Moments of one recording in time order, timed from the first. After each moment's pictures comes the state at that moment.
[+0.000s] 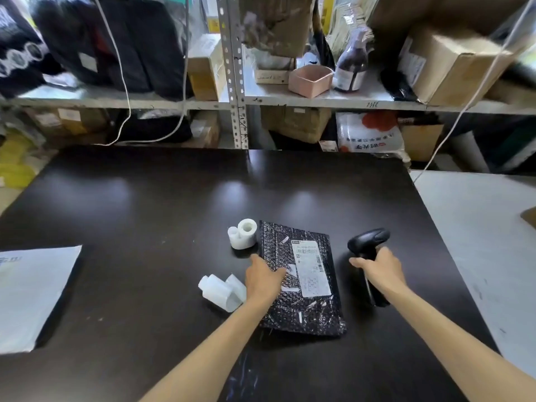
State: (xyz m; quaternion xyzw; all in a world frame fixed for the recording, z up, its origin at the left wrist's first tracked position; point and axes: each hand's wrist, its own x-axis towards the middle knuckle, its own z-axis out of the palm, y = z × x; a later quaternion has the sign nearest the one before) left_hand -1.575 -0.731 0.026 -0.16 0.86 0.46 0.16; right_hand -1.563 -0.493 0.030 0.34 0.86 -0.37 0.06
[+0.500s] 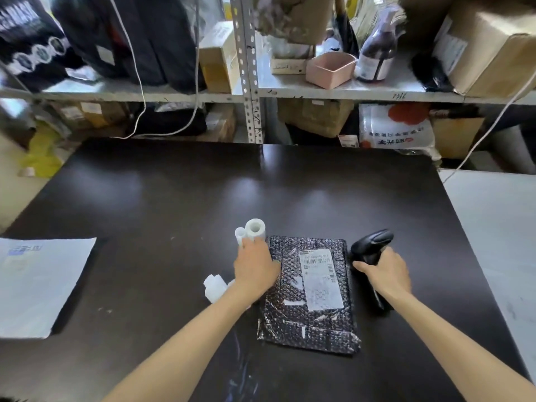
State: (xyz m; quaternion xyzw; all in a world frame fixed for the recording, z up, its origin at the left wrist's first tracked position) left_hand -1.611 -0.744 0.044 -0.06 0.97 0.20 0.11; right_hand -1.588 -0.494 0.012 0.28 0.92 -0.27 0.06
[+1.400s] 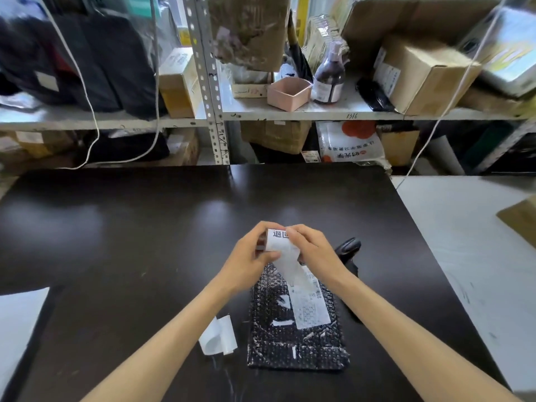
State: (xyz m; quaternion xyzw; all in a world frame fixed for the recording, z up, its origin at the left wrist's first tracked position) left_hand -1.646 -0.756 0.093 0.20 0.78 0.58 0.15; right_hand -1.620 -0.590 0.096 0.09 0.79 -0.60 0.05
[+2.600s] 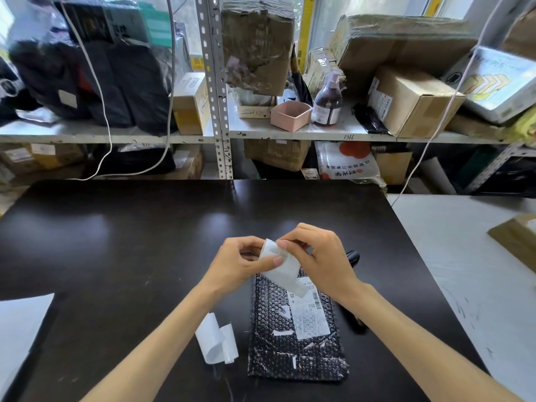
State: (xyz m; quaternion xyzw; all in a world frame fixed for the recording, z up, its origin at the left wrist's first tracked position) left_hand -1.636 -0.781 0.126 0.14 0.74 0.64 0.16; right_hand -1.597 -0.600 0.156 -0.12 0.90 -0.38 -0.17
